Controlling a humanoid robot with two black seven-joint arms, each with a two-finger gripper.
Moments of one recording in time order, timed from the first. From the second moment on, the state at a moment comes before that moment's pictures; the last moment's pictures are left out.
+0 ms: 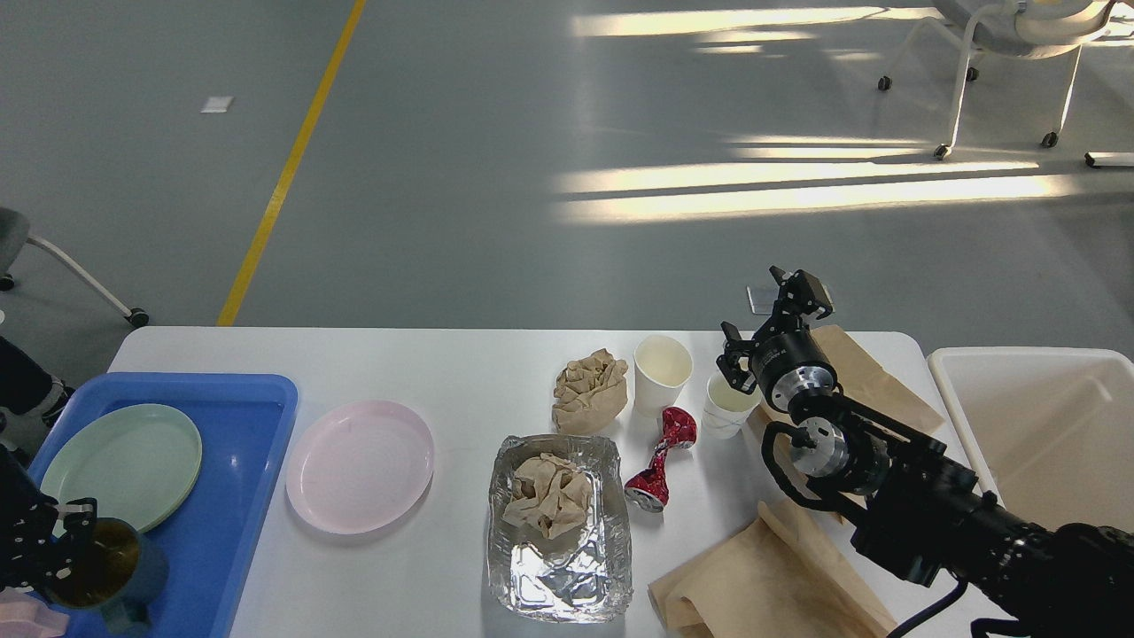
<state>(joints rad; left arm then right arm) -1.34 0.72 1.16 -0.81 0.18 -0.96 0.06 0.69 -0.13 0.46 0.65 0.15 -0.06 0.43</state>
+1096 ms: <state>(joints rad) -1.34 0.69 1.17 -0.77 0.16 -0.96 0.05 0.69 -0.13 0.46 0.65 0.15 -0.06 0.43</state>
